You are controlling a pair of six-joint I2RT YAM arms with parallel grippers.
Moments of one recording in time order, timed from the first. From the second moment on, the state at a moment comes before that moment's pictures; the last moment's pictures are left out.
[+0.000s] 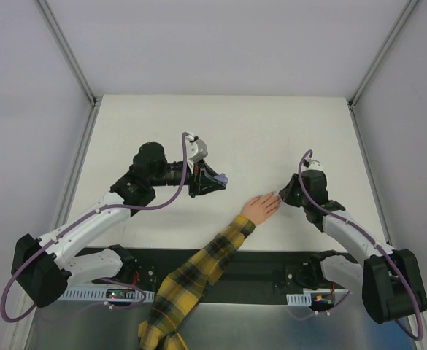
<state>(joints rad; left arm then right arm) -0.67 1.08 0.83 0.10 0.77 -0.14 0.28 1.05 0.41 -0.07 0.02 0.51</state>
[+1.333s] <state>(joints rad) -0.67 1.10 0.83 0.10 0.78 -0.15 0.28 1.13 0.40 -0.02 -0.02 0.48</state>
